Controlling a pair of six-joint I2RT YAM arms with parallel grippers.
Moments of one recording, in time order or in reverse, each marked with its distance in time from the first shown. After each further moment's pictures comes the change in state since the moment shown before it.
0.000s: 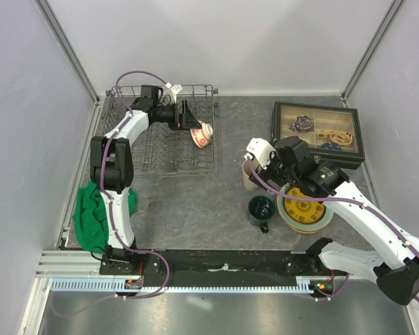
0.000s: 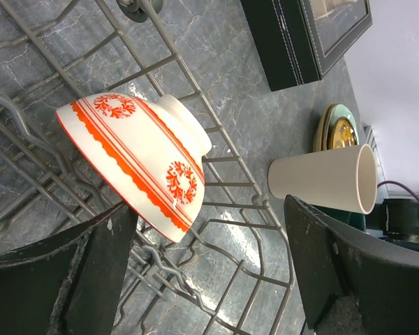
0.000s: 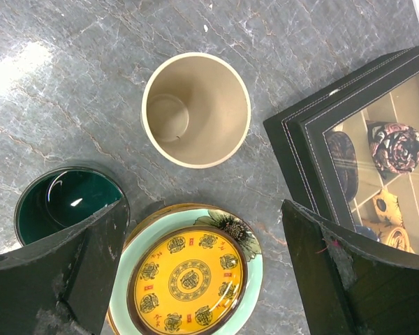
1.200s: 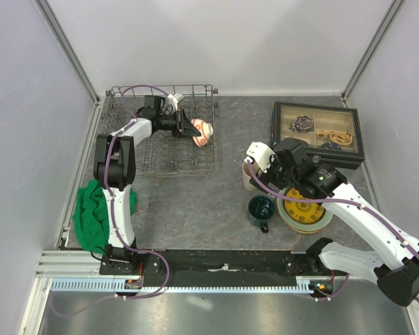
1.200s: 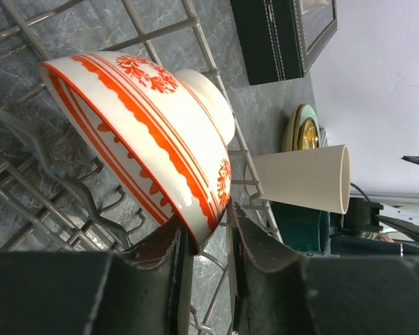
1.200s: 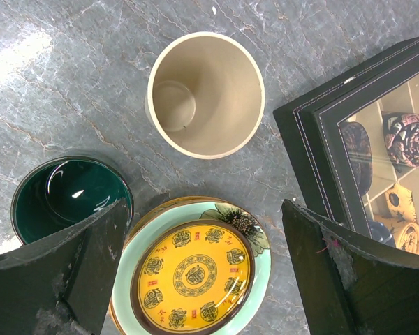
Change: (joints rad) left arm -0.002 0.058 -0.105 0.179 0.105 -0.180; right arm -0.002 -0.015 -0.053 0.007 0.001 0.000
